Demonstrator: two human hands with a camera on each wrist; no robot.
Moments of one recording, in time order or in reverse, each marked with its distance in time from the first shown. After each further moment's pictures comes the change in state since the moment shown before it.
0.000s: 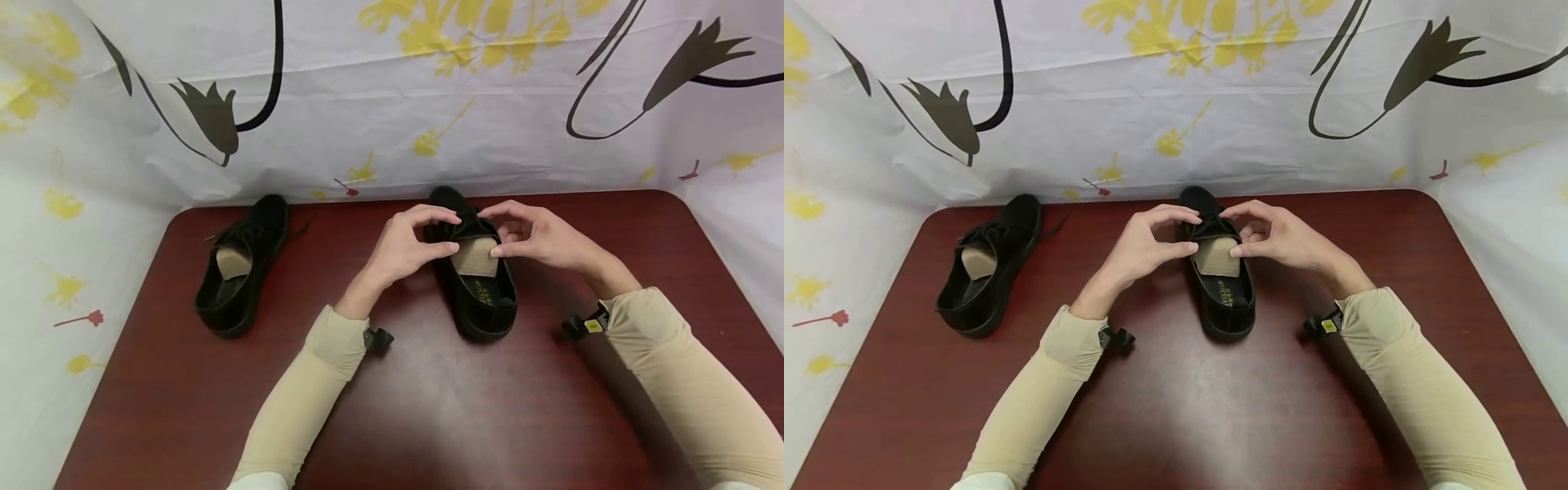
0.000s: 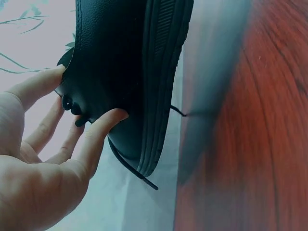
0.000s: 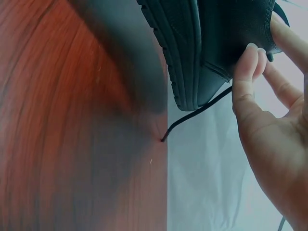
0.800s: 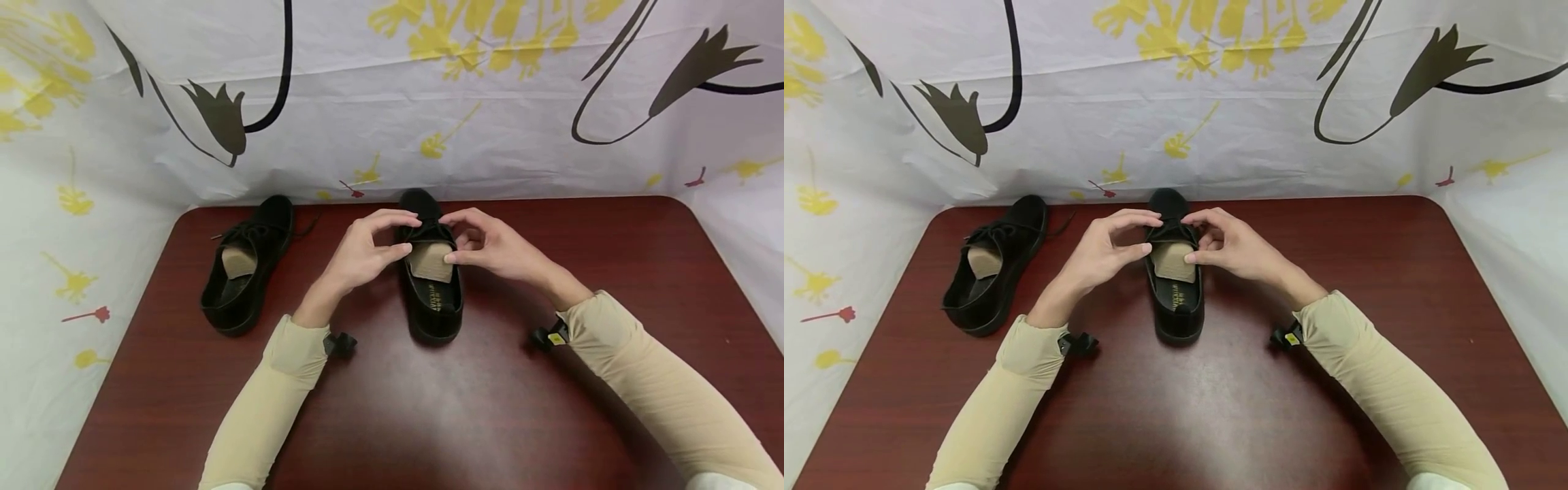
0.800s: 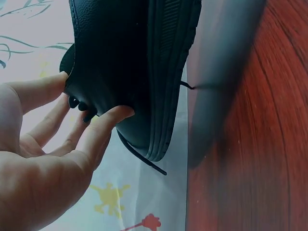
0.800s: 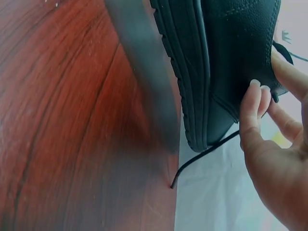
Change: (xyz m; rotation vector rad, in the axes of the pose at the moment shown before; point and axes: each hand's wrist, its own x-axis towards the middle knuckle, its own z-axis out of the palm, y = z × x) left_hand -0.031 -0.004 -0.051 0.018 0.008 0.048; right_hand 0.036 -0.019 0.057 0.004 0.042 -0.023
